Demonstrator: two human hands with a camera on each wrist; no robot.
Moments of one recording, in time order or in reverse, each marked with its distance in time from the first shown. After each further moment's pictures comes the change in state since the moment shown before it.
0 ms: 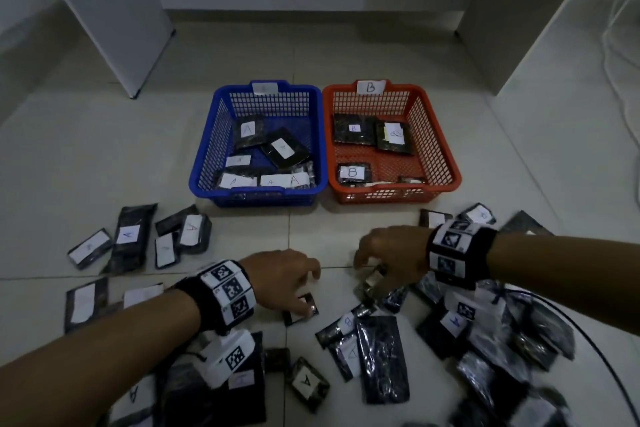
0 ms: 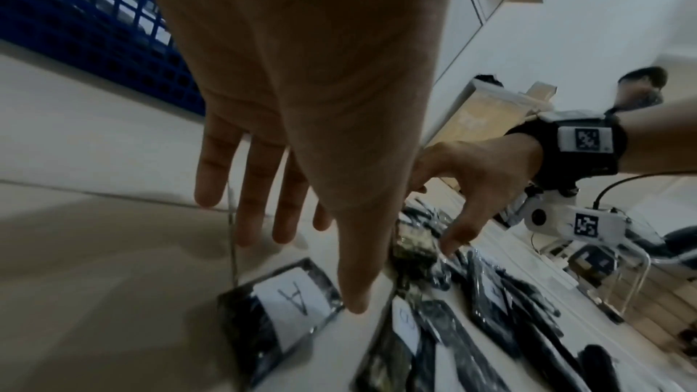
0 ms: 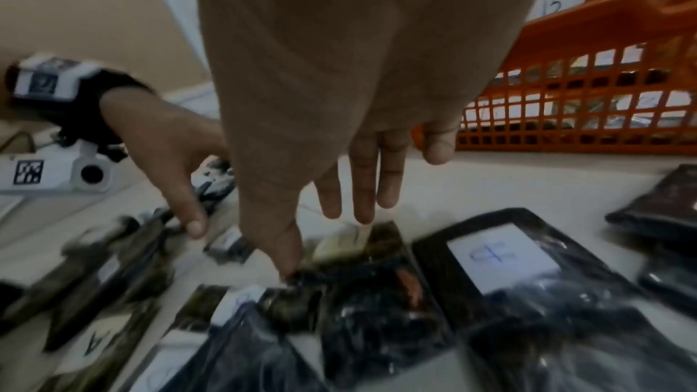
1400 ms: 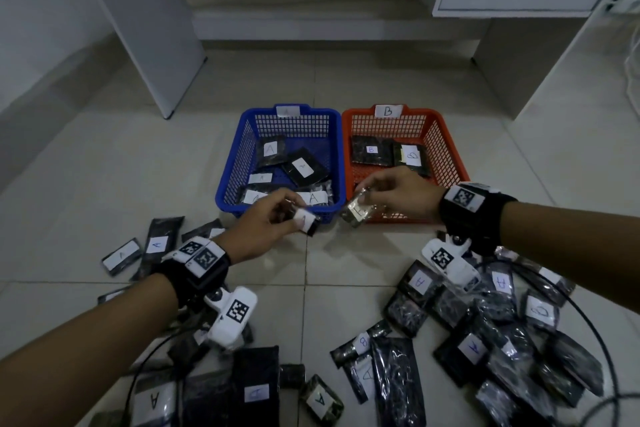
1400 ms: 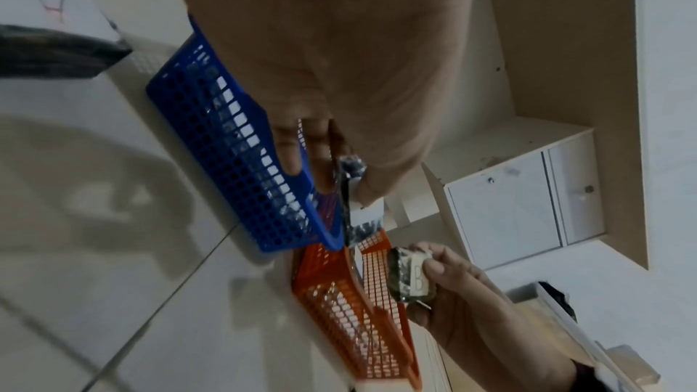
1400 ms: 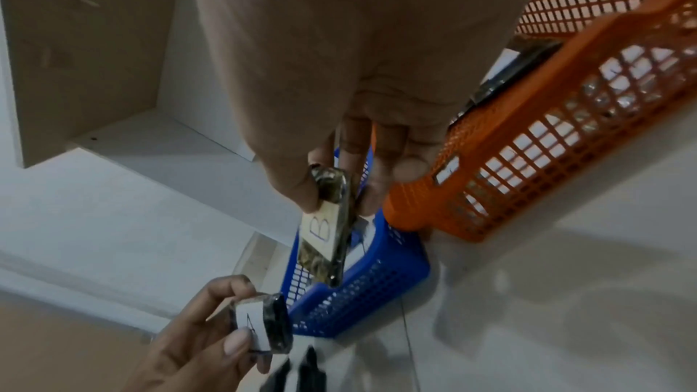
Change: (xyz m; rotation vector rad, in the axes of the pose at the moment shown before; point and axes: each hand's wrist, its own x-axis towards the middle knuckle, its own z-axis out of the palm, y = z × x) left_hand -0.039 -0.036 -0.058 -0.839 0.742 0.008; right_hand 0.015 0.019 -0.075 1.034 0.590 0.053
